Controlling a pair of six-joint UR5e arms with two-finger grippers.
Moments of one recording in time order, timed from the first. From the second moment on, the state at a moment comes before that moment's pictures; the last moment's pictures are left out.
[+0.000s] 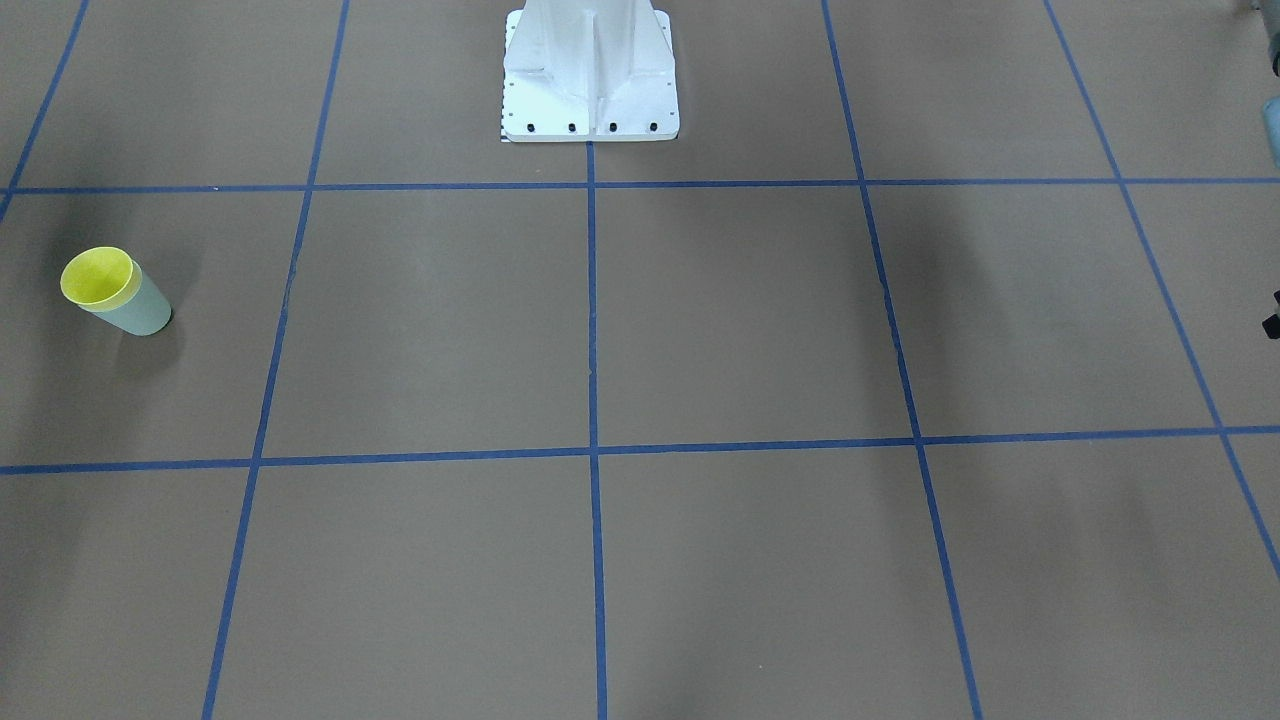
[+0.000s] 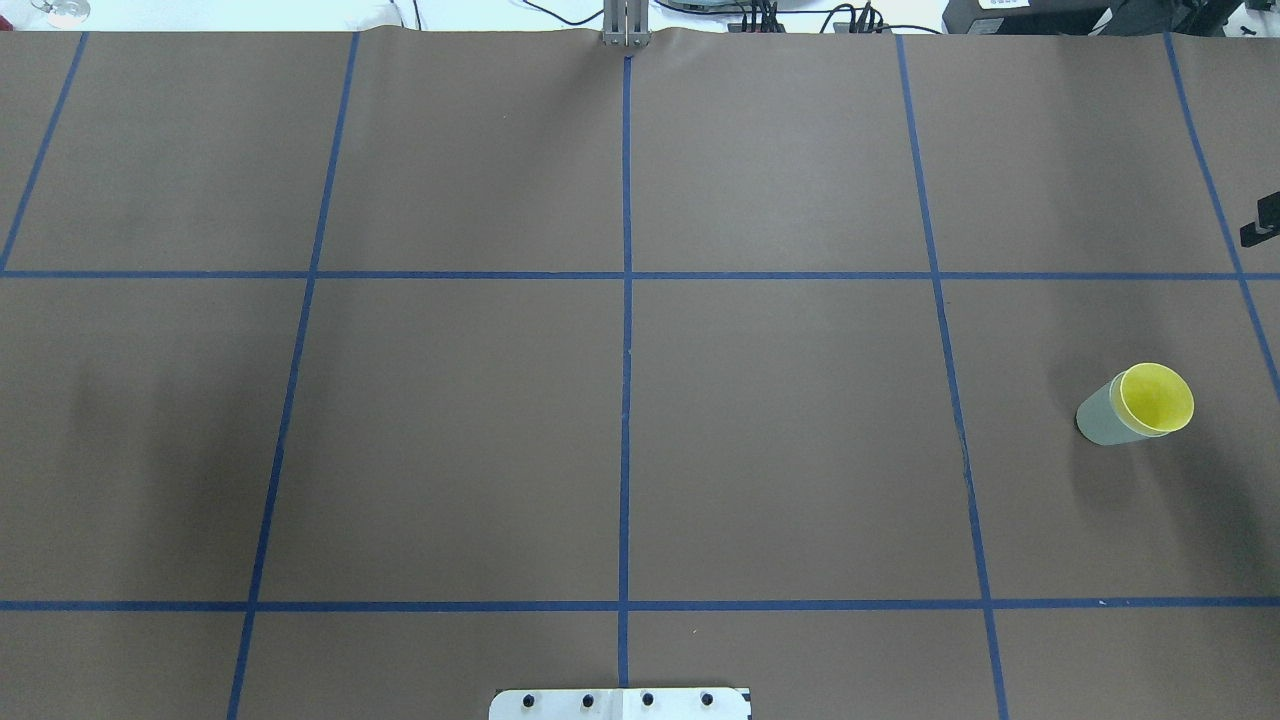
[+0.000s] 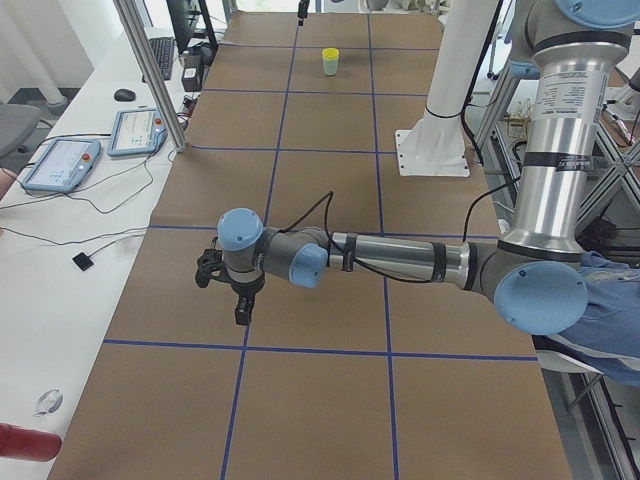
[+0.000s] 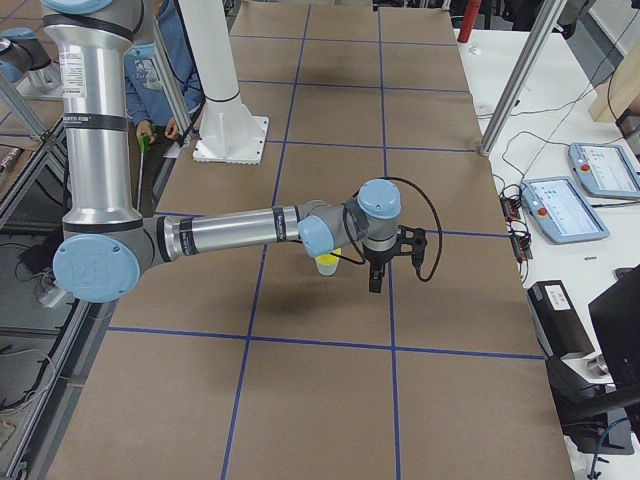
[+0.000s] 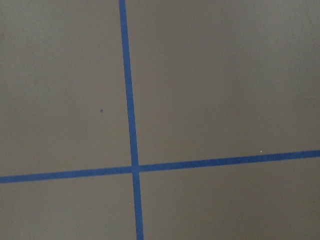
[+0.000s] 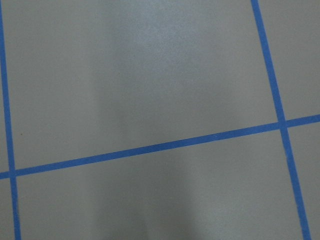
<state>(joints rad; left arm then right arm) -1.46 -1.64 -1.56 -1.77 -2.38 -0.23 1.37 -1.56 1.69 -1.32 2.32 0.52</state>
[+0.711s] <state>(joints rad) -1.51 -1.63 -1.63 -1.58 -2.40 -0.23 1.44 -1.53 1.55 -1.43 2.32 0.11</state>
